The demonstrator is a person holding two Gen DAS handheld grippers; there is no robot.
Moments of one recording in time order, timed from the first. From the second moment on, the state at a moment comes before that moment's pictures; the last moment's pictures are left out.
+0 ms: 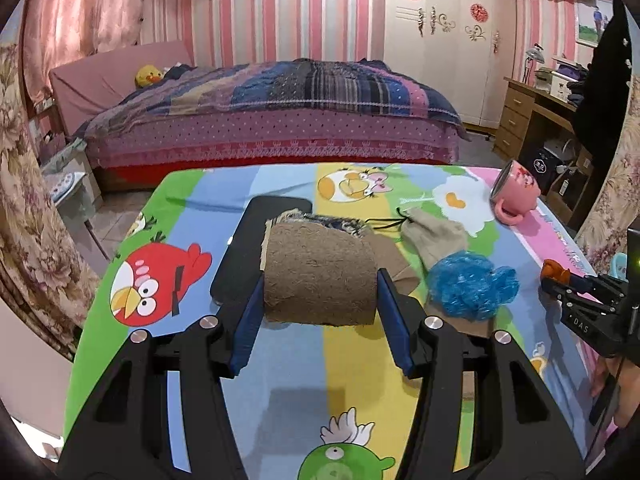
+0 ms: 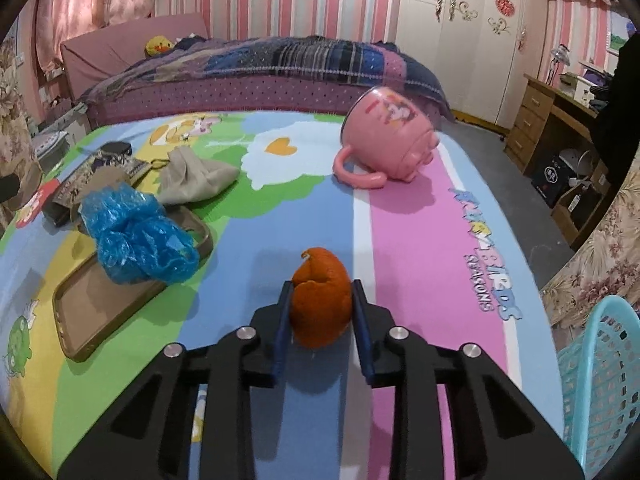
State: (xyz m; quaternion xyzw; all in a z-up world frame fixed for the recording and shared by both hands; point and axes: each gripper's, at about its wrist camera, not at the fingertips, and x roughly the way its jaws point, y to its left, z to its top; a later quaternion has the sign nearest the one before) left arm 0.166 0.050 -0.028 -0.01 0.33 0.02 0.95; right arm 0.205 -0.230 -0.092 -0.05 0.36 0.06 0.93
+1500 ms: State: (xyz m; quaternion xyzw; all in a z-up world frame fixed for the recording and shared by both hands) left arm 0.139 -0.191 -0.010 0.00 0.28 -0.17 0.94; right arm 0.048 -0.475 -0.043 0.00 0.28 -0.14 0.95
